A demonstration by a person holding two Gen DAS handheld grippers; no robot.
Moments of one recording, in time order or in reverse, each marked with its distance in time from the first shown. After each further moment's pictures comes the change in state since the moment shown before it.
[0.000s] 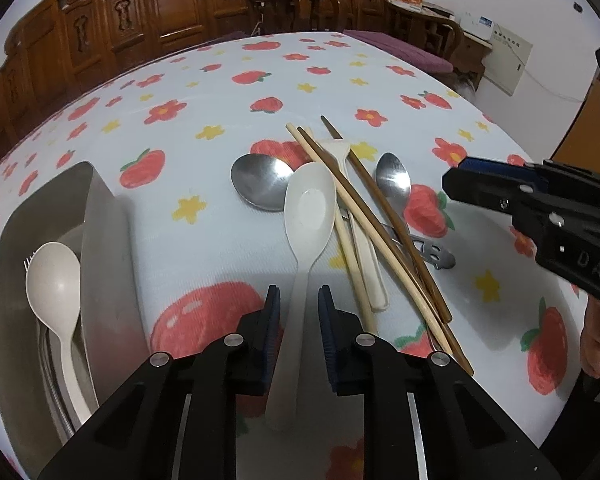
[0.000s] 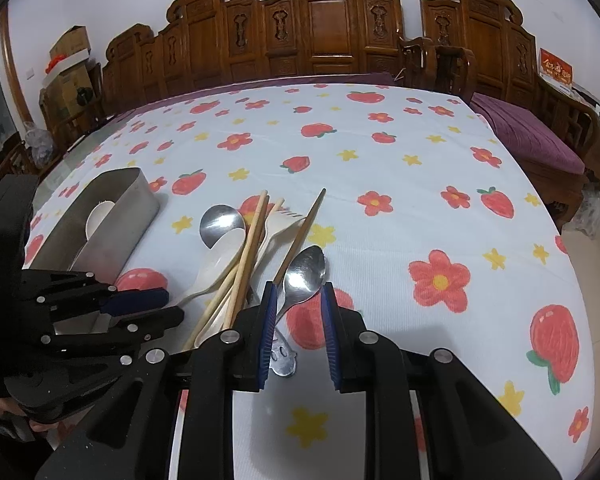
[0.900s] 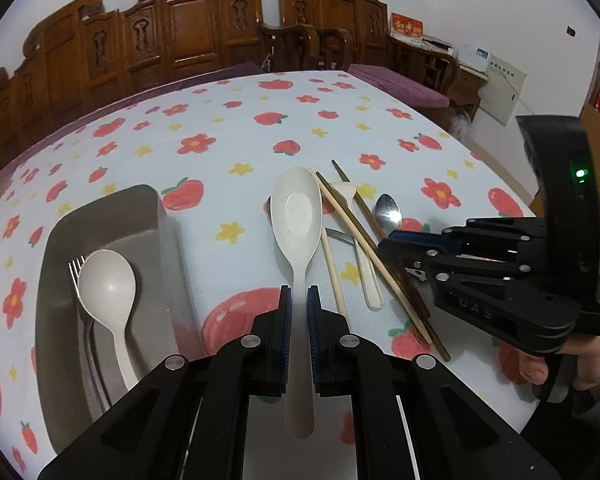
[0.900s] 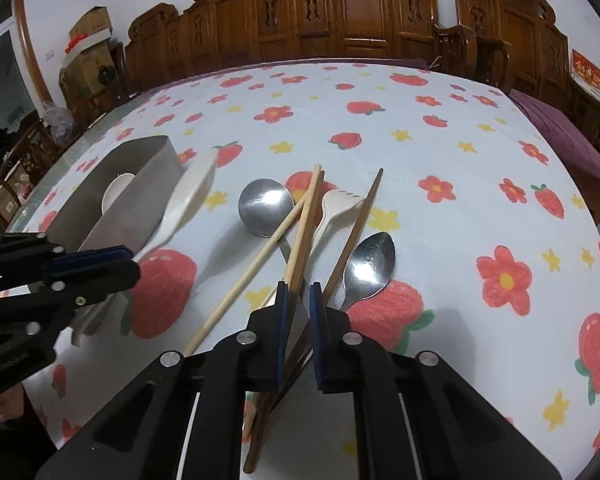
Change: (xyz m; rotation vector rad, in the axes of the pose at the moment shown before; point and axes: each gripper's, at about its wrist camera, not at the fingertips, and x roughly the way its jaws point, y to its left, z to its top) left arm -0.052 0.017 -0.004 -0.030 -0.111 -0.015; right arm 0.031 0.029 -0.004 -0.050 0.063 0.080
